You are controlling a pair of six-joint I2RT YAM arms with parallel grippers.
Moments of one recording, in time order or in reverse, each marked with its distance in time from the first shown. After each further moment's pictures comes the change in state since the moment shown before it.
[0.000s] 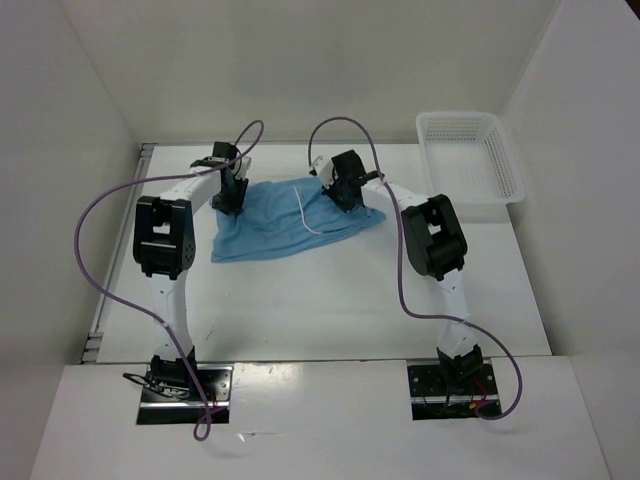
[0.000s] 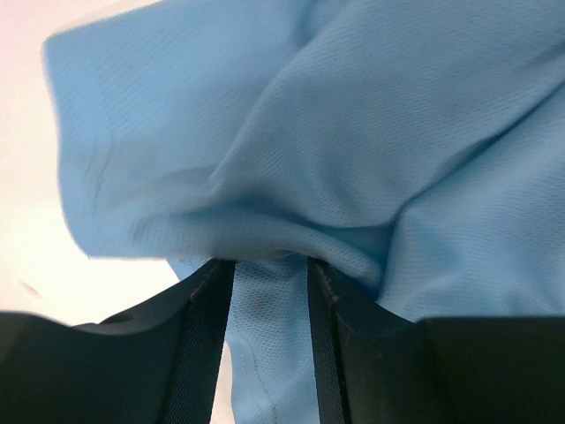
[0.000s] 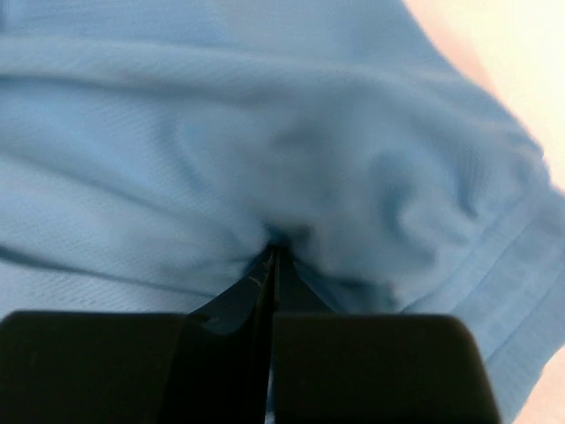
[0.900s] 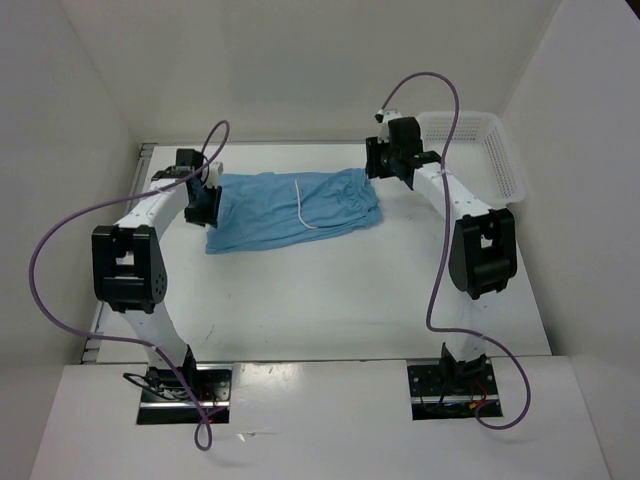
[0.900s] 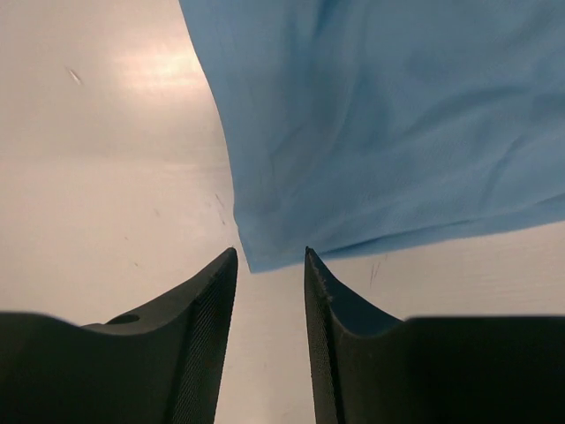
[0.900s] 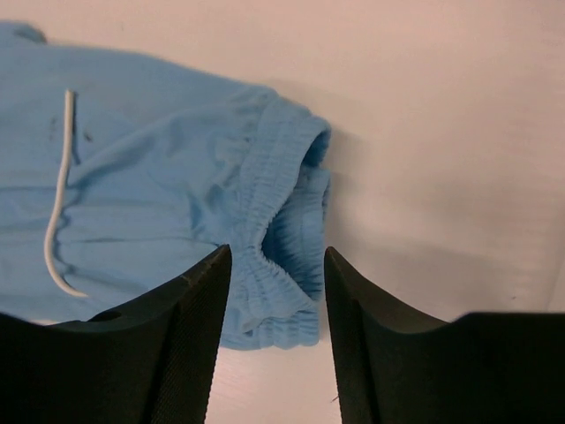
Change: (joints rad) left arm 0.107 -0.352 -0.246 -0.035 0.078 0.000; right arm -0.199 -0.315 -0.069 0.043 -0.035 0.557
